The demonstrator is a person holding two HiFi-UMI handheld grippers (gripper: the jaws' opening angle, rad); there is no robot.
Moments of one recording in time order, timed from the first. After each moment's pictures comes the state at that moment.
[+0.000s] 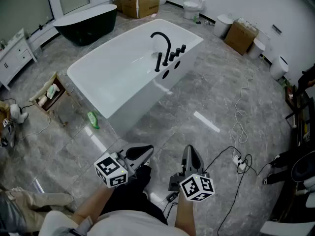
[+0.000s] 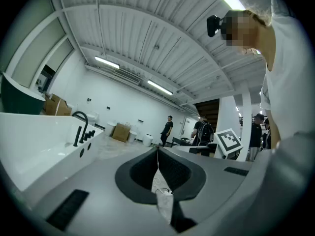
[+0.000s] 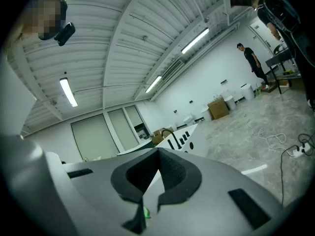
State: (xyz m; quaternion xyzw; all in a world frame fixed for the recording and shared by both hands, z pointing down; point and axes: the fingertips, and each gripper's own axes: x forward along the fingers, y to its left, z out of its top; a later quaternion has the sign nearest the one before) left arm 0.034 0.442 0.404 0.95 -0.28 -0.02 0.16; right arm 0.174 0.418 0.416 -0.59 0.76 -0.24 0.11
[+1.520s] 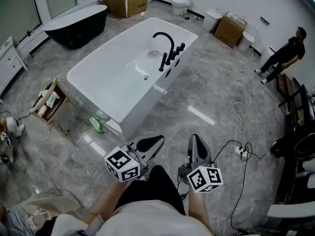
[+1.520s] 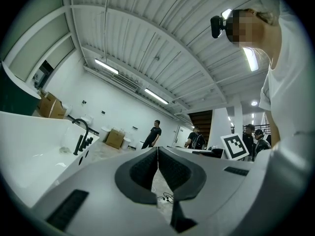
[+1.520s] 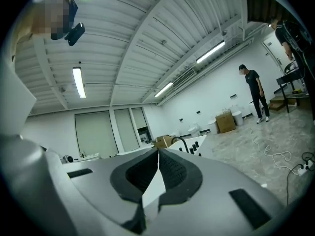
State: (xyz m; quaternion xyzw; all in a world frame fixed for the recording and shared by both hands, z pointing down) left arm -0.065 0.420 0.366 0.95 -0.26 -0.08 0.17; right arm 0.053 0.406 0.360 -0.59 0.79 -0.15 0.09
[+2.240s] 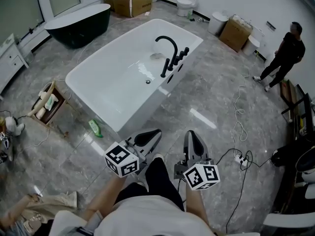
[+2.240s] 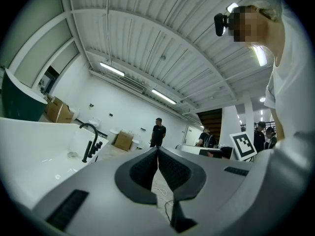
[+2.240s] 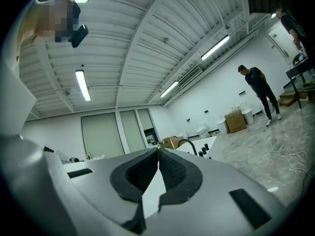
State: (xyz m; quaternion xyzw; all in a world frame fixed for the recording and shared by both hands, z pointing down) left arm -0.069 0.323 0.372 0.94 -0.30 -0.07 0.16; right arm 0.039 0.316 0.357 -0.55 0.81 -0.14 0.11
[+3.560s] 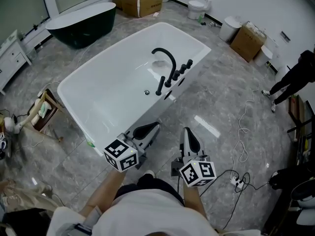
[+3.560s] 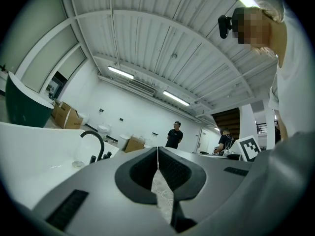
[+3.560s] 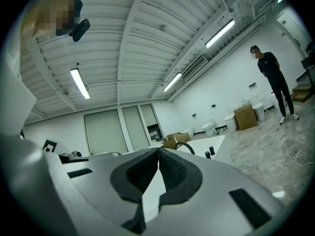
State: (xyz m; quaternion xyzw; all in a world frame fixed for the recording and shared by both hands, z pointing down) left arm -0.012 0.104 0.370 0.91 -0.36 -0.08 0.16; right arm 0.090 0.098 0.369 -0.51 0.84 -0.16 0.09
